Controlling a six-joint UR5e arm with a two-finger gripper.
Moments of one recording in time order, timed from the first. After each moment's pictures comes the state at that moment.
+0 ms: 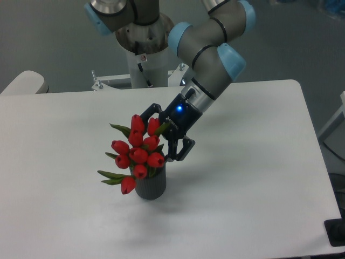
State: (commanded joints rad) arm 2.64 -1.79 -1.93 -0.94 0.58 1.46
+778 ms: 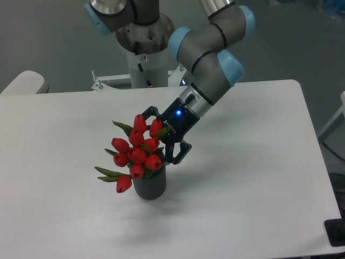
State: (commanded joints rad) arm 2.63 -1.82 -1.93 -0.94 0.54 1.42
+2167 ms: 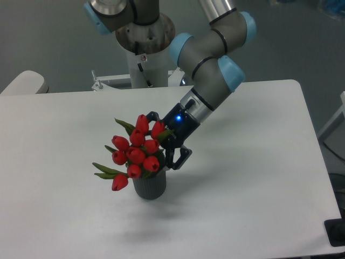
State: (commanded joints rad) arm 2.61 -1.84 -1.90 -0.91 0.54 1.43
